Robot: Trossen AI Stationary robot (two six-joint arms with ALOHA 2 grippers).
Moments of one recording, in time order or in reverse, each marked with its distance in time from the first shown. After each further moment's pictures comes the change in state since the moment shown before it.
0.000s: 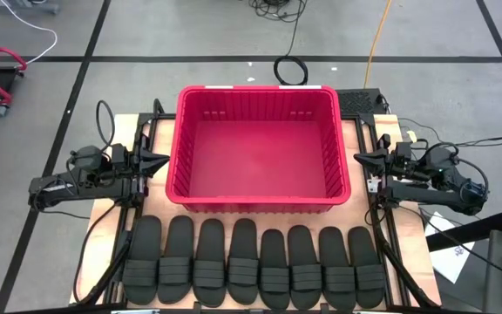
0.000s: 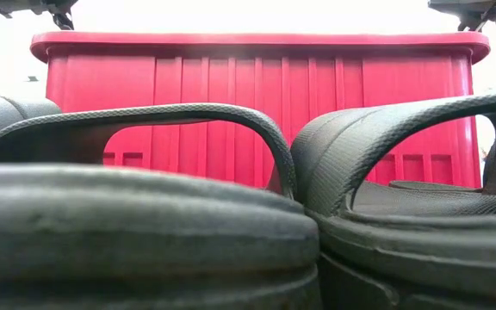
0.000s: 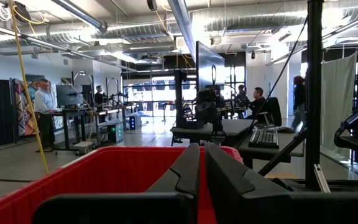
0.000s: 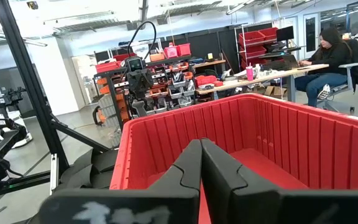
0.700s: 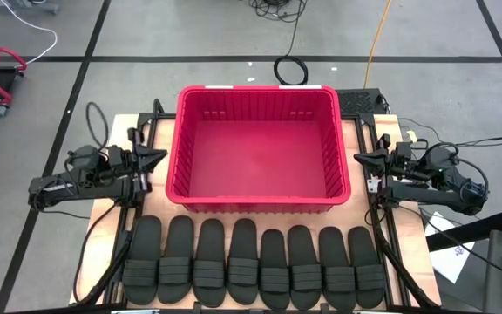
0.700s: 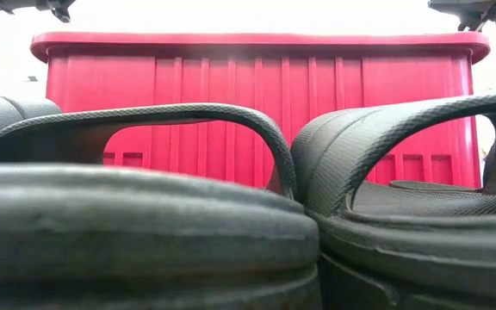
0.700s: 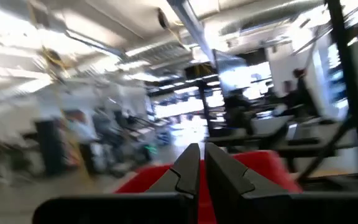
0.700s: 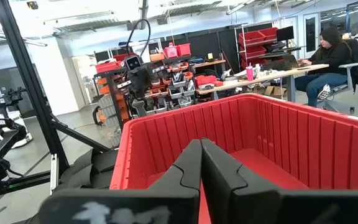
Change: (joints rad) left arm -0.001 0.006 0.000 0.072 -0.074 0.238; right arm 0.000 0.000 0.000 0.000 0.000 0.000
